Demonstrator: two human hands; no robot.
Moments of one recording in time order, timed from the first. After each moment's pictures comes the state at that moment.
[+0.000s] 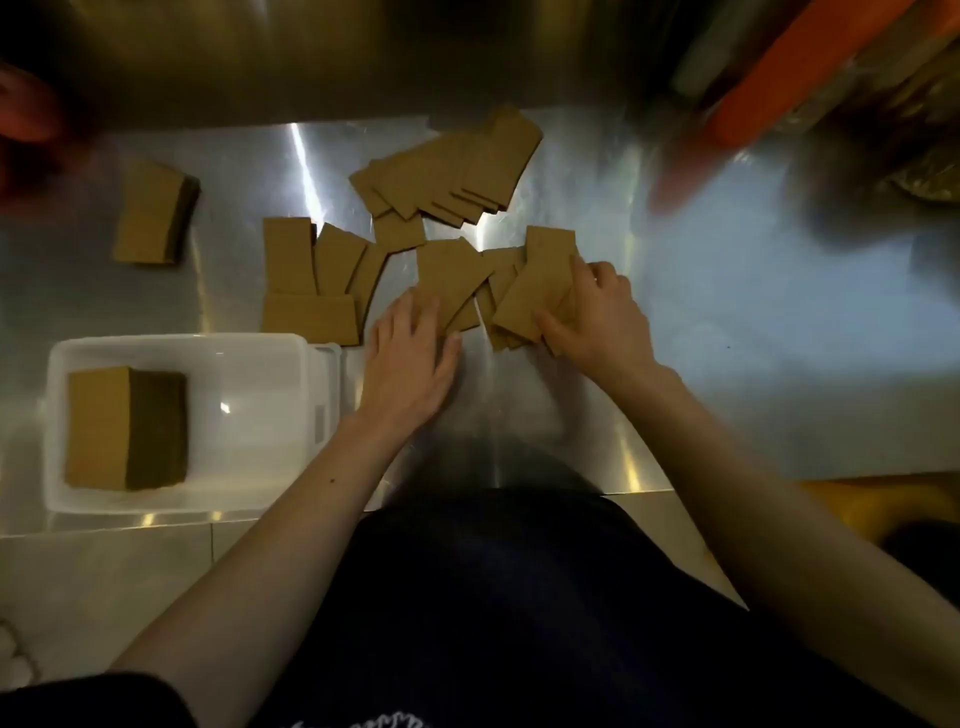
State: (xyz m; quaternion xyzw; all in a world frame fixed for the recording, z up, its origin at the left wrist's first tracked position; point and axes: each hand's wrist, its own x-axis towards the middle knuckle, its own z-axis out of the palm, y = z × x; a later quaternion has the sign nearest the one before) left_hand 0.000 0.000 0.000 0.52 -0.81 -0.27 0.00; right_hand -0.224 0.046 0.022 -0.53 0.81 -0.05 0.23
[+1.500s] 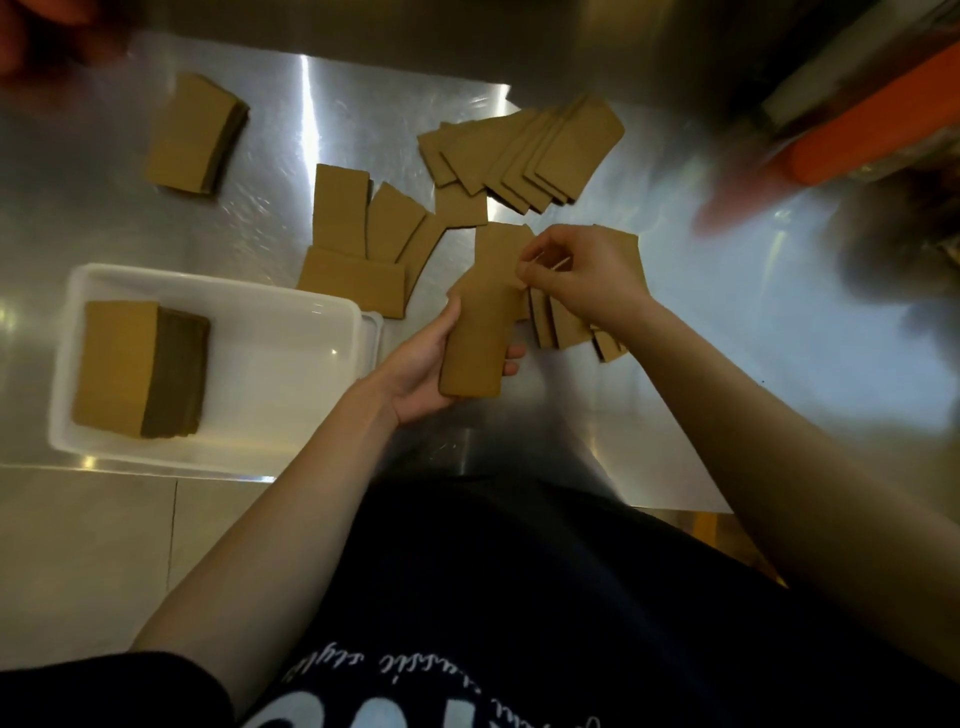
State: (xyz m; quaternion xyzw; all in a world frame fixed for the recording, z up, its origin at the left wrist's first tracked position) left_hand 0.037 -0.019 -0.008 0.40 -0.10 -0.90 0.11; right_hand -0.169 -0.034 0.052 -0.53 0.73 -0.15 0.41
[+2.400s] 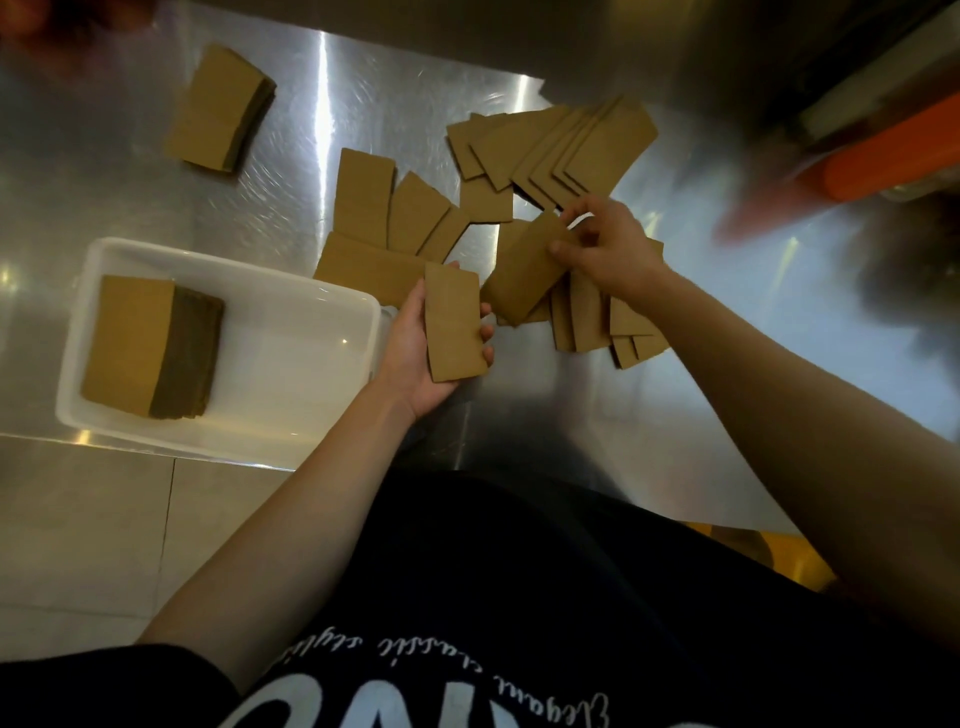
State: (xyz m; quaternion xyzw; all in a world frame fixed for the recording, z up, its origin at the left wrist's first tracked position) left_hand 0.043 -0.019 -0.008 0.43 0.04 -0.86 0.28; right_hand -0.185 -0.066 0.025 -0.48 0.74 -0.15 0.45
